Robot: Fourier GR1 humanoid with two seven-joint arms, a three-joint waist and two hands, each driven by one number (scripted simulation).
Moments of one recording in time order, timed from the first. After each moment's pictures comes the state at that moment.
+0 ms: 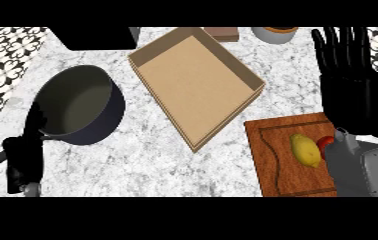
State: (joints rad) left arm 0.06 0.40 -0.05 -1.46 0.11 0.45 0.04; right arm -0.33 -0.23 -0.02 -1.67 -0.43 -0.02 -0.21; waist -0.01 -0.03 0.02
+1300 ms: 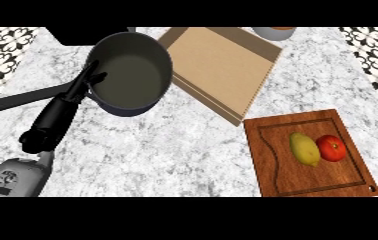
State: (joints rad) left arm -0.20 0.49 -0.22 -1.55 0.10 0.04 -0.08; right arm 0.06 -0.96 -0.19 -1.60 0.20 0.32 -0.60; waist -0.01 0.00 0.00
